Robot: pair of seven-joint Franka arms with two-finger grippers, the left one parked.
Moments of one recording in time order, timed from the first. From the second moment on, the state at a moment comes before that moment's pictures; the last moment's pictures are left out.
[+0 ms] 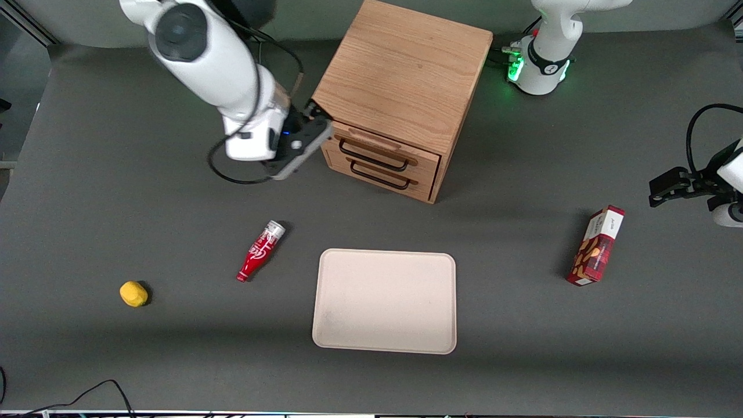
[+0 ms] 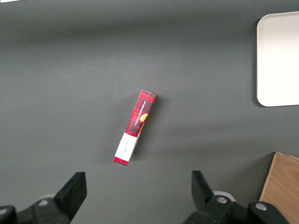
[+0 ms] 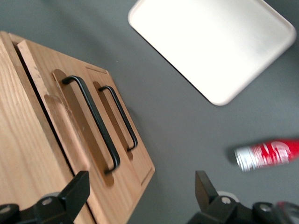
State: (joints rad) arm 0.01 0.29 0.73 -1.54 0.01 1.82 -0.05
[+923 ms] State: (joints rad) arm 0.14 0.52 0.77 -1.53 -0.24 1.96 -0.14
